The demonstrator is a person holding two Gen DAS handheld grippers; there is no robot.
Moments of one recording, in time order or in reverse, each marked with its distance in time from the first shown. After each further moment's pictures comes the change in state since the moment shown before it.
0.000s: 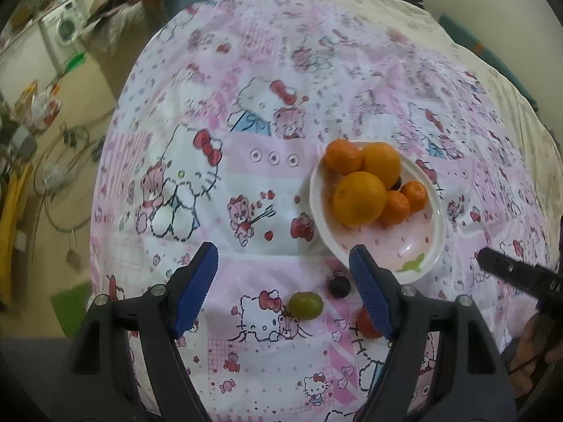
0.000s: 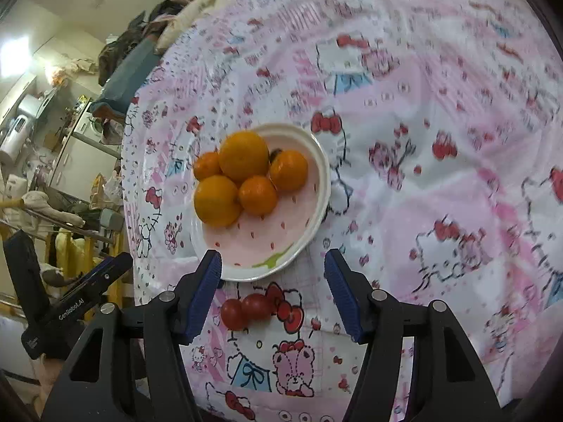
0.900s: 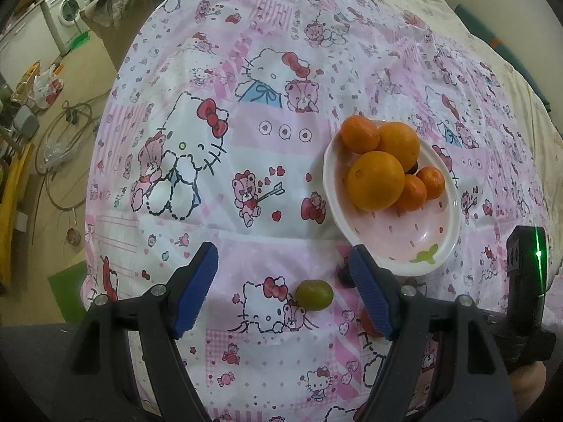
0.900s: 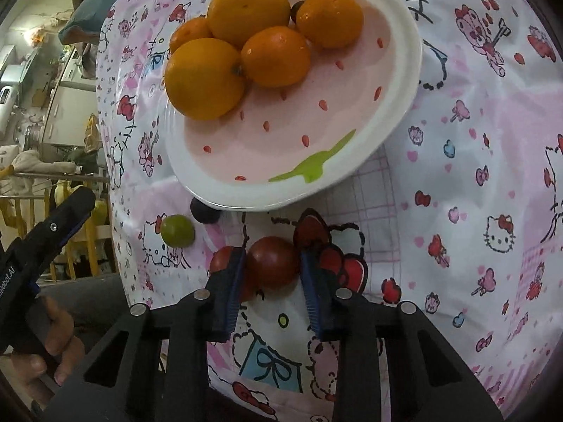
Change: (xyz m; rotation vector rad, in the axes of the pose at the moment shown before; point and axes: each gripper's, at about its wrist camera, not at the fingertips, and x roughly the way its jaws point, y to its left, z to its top) left arm 0.019 0.005 -0.003 -0.024 0.090 0.019; right arm 0.097 0.017 -0.033 0.000 0.333 0.016
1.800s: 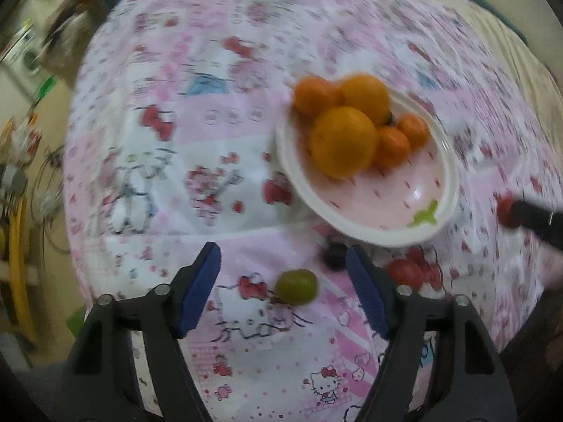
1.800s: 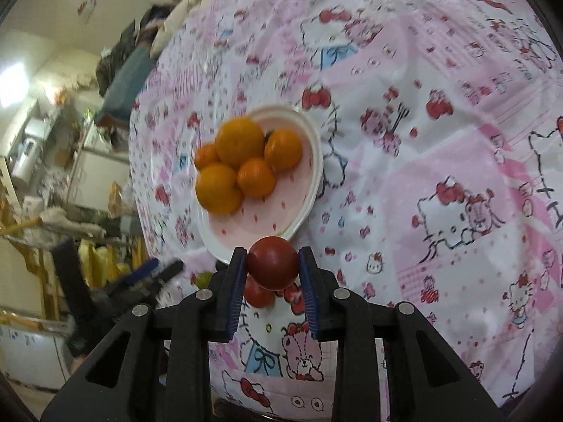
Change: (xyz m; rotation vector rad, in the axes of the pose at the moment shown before) left arm 0.027 -0.042 -0.014 0.256 0.055 0.006; right arm -0.112 -0.036 -0.010 0.087 -0.330 0.098
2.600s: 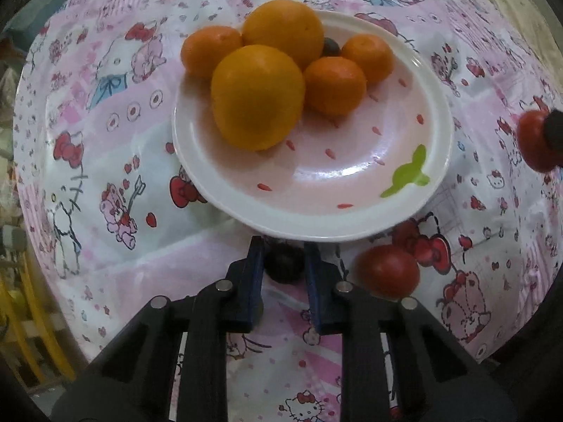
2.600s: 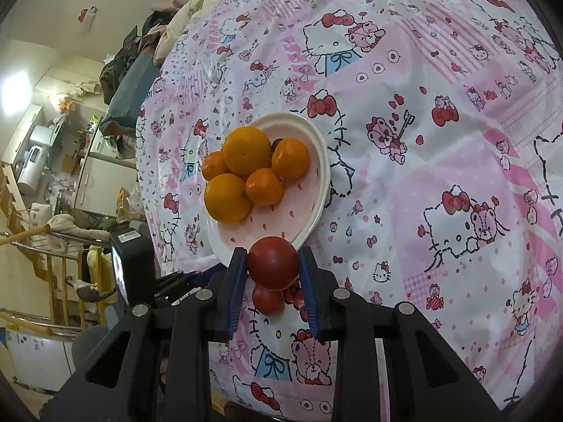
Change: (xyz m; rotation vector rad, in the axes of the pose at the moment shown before) left arm 0.056 -0.057 0.011 0.228 0.138 0.011; right arm 0.003 0.004 0.006 0.001 0.014 0.016
